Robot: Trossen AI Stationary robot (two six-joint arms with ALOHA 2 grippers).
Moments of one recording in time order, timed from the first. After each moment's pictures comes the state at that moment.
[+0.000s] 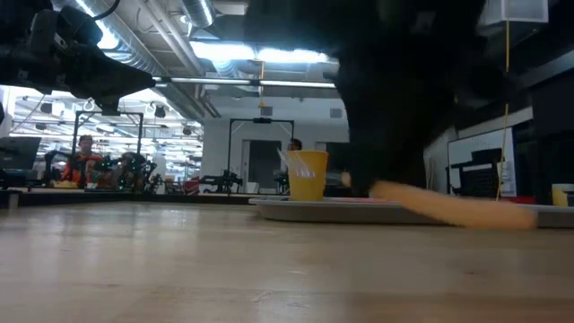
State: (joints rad) left arm -0.02 0.00 0.01 0.05 -0.22 -0.12; right arm 0.56 2.33 1.92 -1.19 0.44 1.59
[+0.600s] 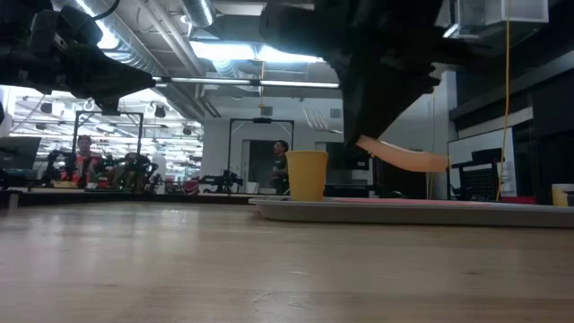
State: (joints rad) left arm -0.02 0.00 0.01 0.05 -0.22 -0.12; right arm 0.50 2.29 1.96 -1.39 0.60 1.76
